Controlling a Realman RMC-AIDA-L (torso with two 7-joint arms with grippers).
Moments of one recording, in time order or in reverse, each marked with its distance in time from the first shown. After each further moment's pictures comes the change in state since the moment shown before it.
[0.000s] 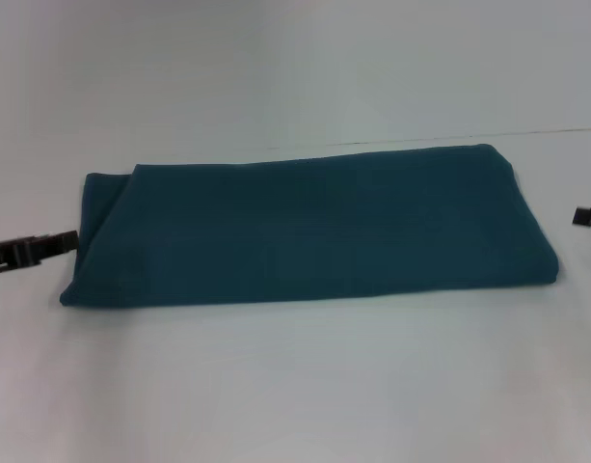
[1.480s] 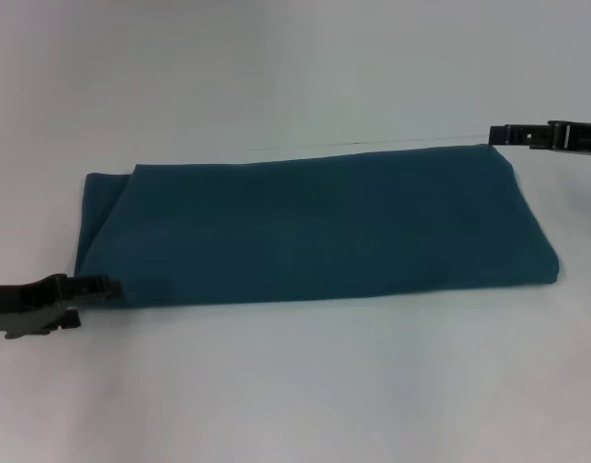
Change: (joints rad) left arm -0.117 0.078 -0.038 -0.224 0.190 0.093 -0.367; right arm 0.186 -0.022 -0.123 -0.037 0.010 -0.032 0.006
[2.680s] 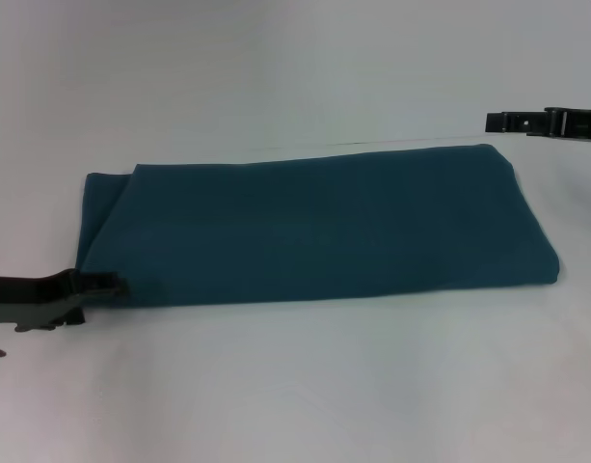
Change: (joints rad) left arm -0.073 0.019 0.012 -0.113 0.072 -0.123 -0.041; right arm 0.020 -0.005 0.000 -0.003 0.000 0.004 0.000
